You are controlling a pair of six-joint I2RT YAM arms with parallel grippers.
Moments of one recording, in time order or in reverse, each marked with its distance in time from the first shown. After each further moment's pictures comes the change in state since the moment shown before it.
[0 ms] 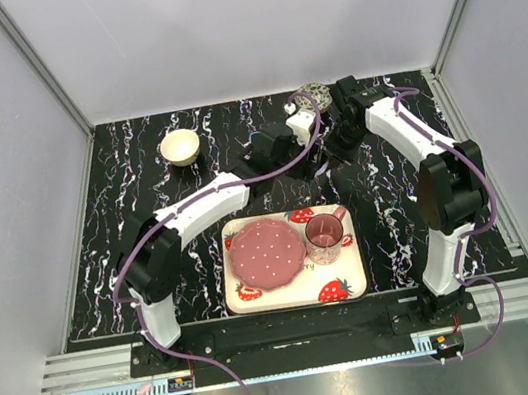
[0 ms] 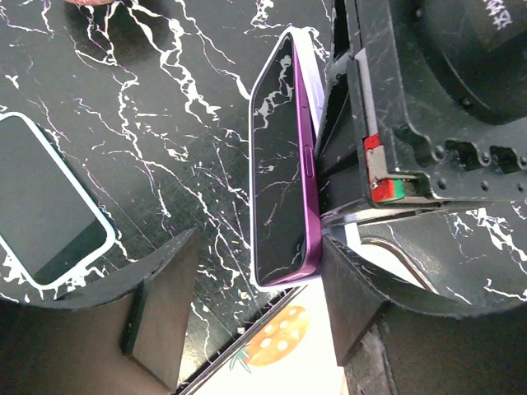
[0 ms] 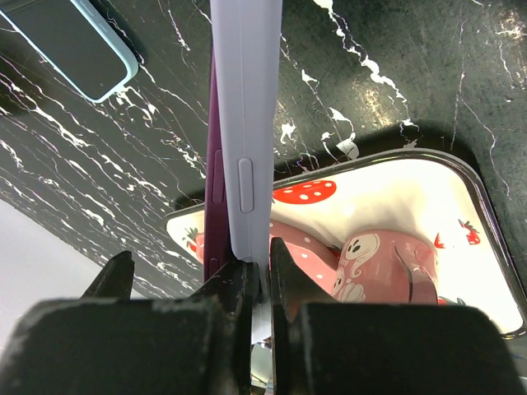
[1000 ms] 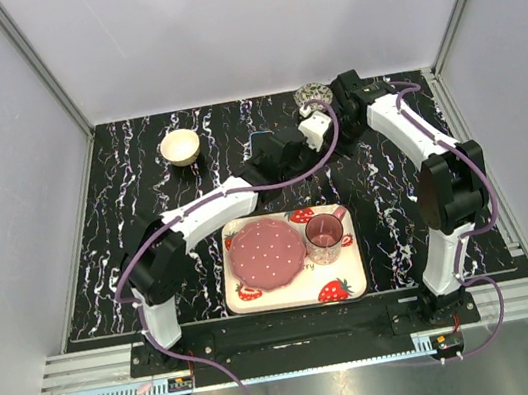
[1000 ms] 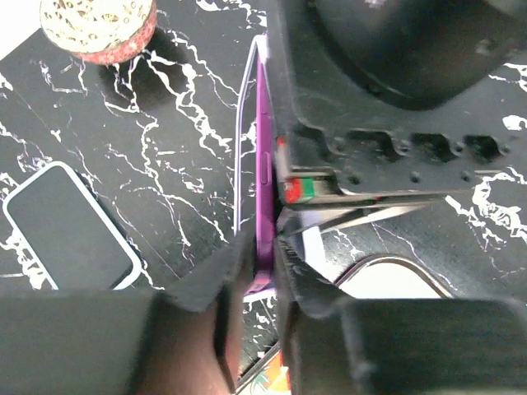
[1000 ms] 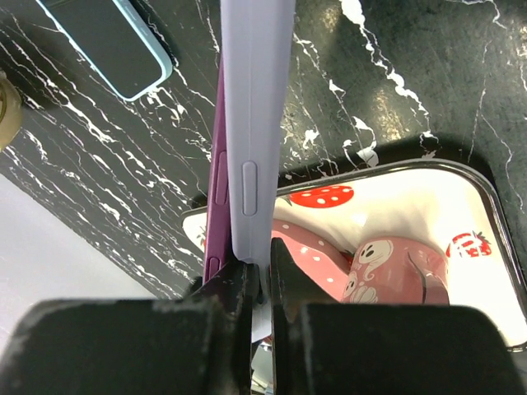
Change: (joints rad) left arm -0.054 0.011 0.003 0.066 -0.111 0.134; right arm -0.006 0.000 0.036 0.006 -0.011 -0.022
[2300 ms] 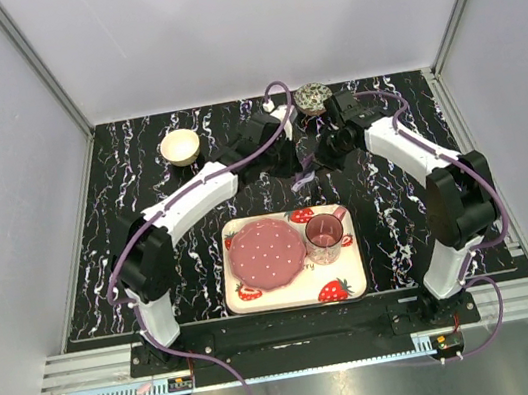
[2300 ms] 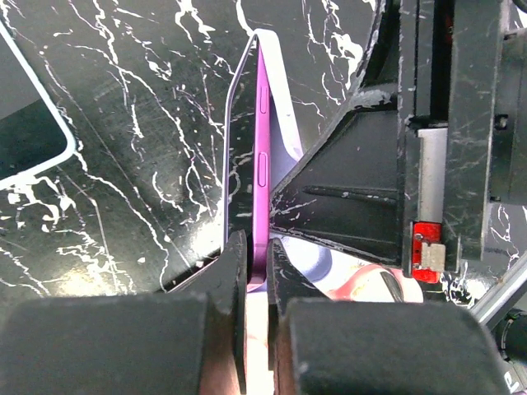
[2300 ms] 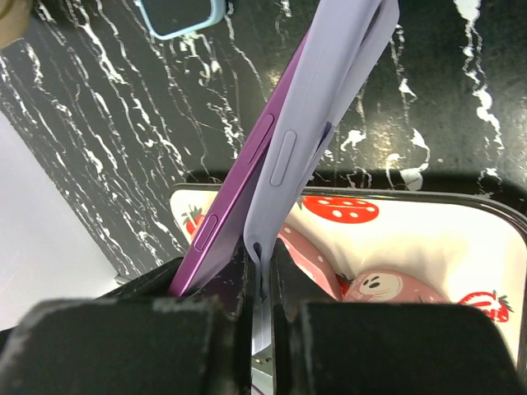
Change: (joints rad) left arm 0.121 -0.028 0.072 -0.309 0.212 -0.393; right arm 0.072 -0.120 -0.270 0.319 -0.063 -0.127
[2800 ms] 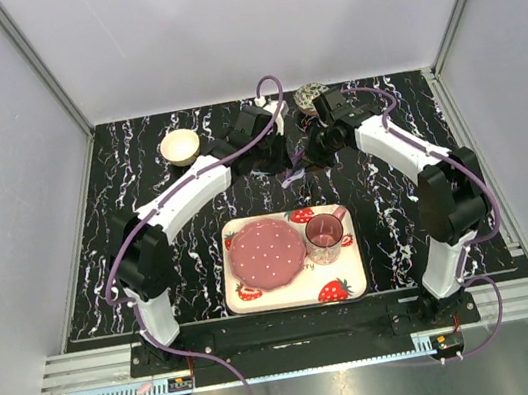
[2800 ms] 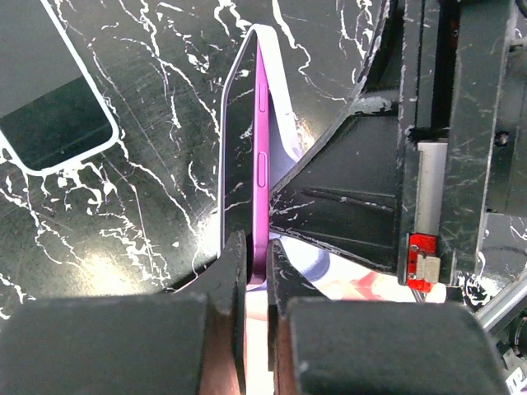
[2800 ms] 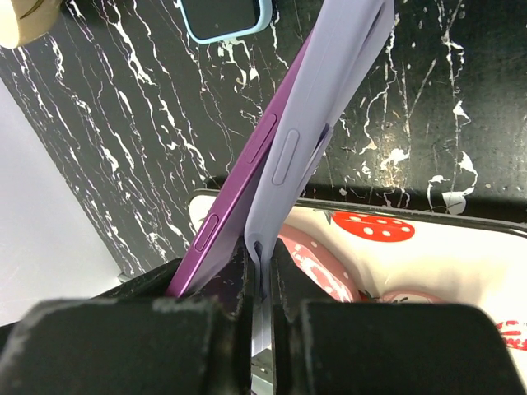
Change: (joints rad) left arm 0.045 0.000 0.072 -0.112 0.005 0.040; right arm 0.042 0.045 0.062 0.038 0.003 0.008
